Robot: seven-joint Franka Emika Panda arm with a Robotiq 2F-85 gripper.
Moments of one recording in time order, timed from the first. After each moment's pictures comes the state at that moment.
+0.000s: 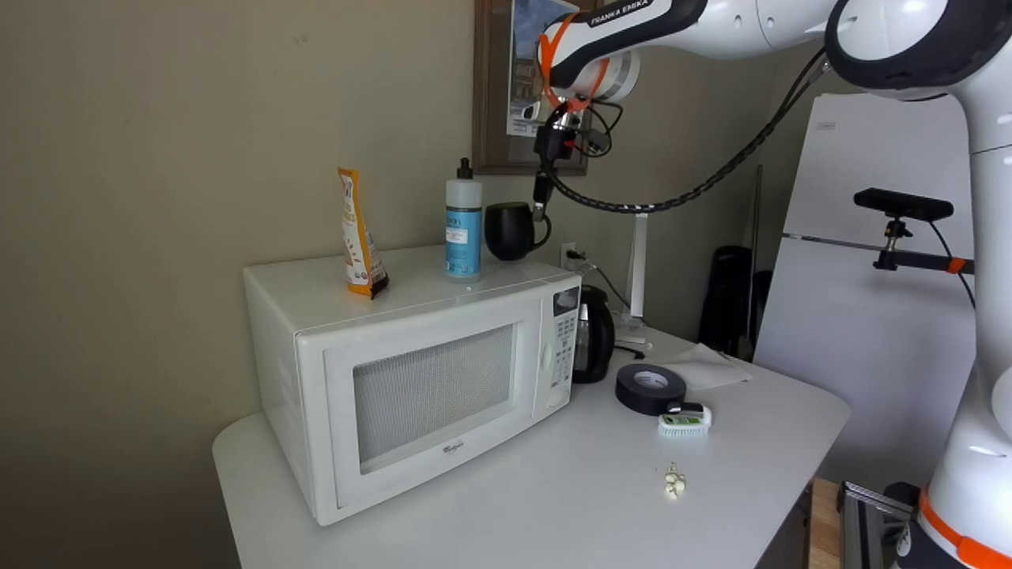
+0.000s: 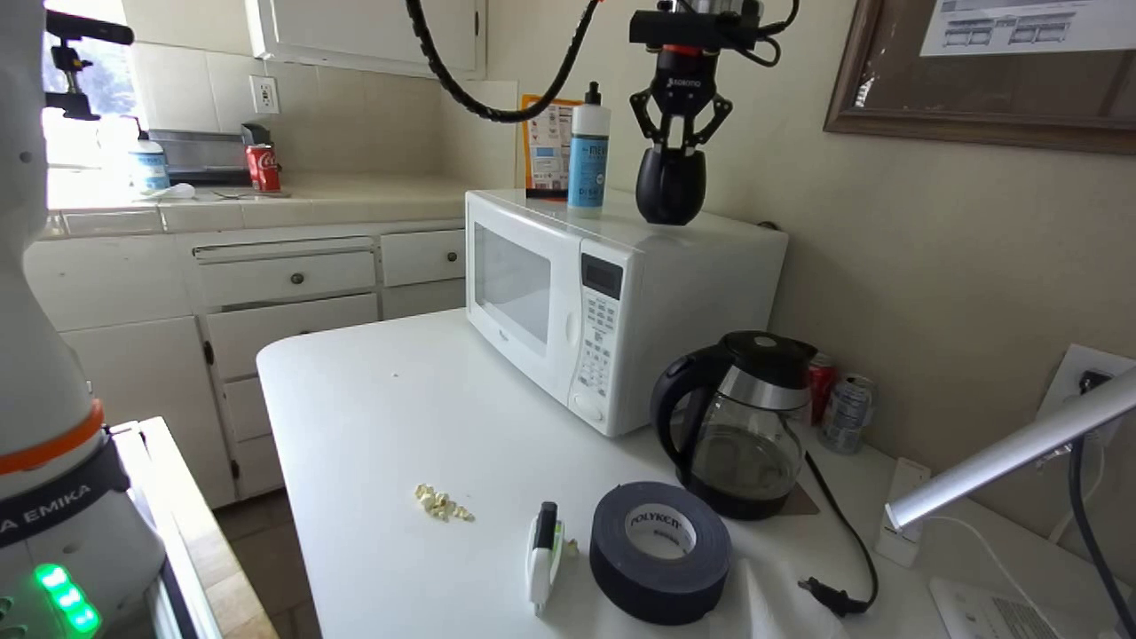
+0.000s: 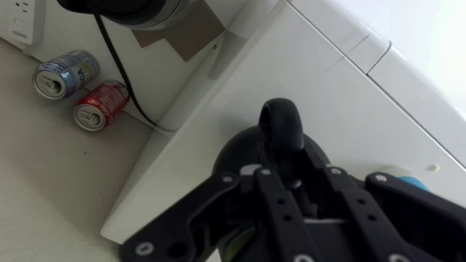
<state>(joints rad) -0.20 0.25 -0.08 -1.46 0.12 1.85 -0.77</state>
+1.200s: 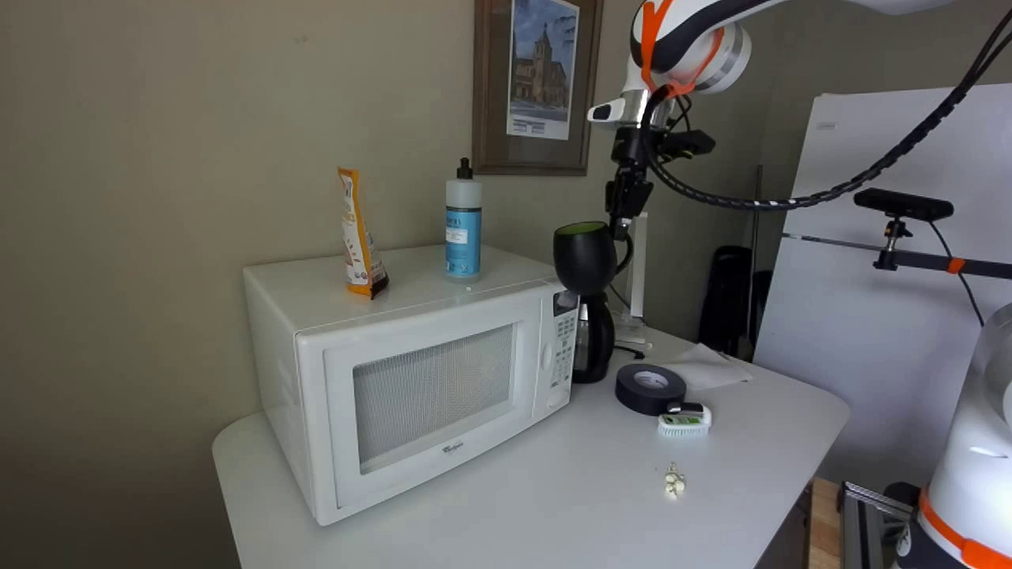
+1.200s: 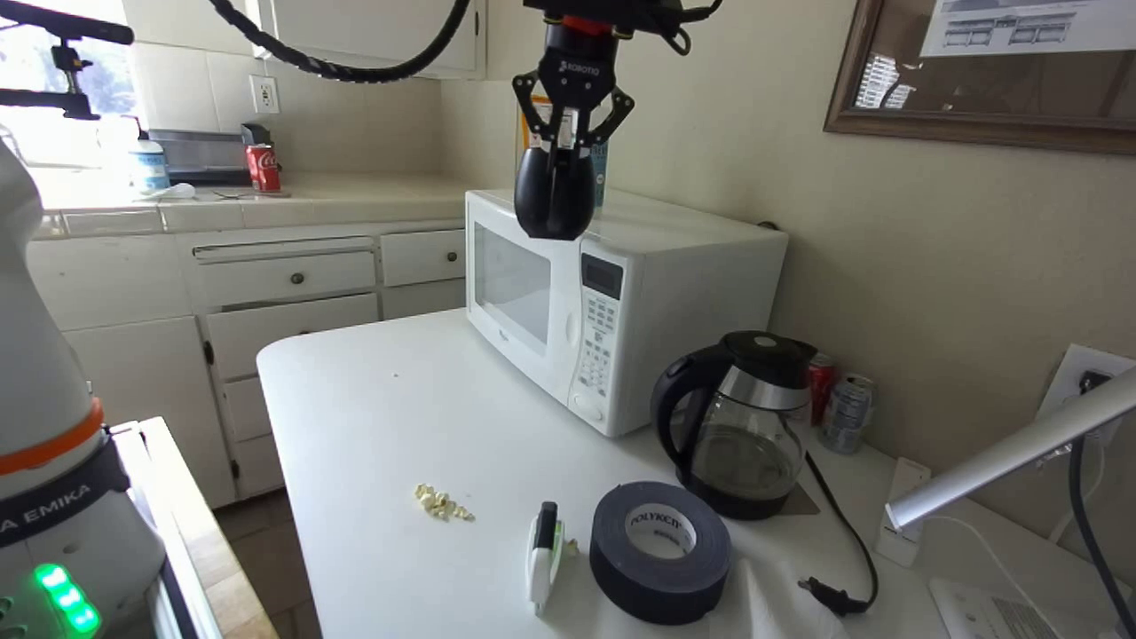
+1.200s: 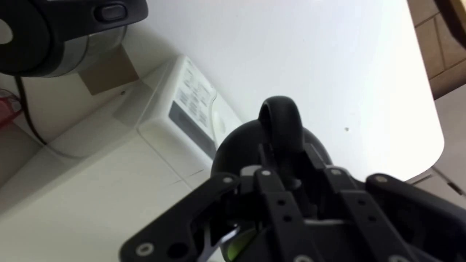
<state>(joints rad) -0.15 -0.25 -0.16 -2.07 0.12 1.83 -1.15</state>
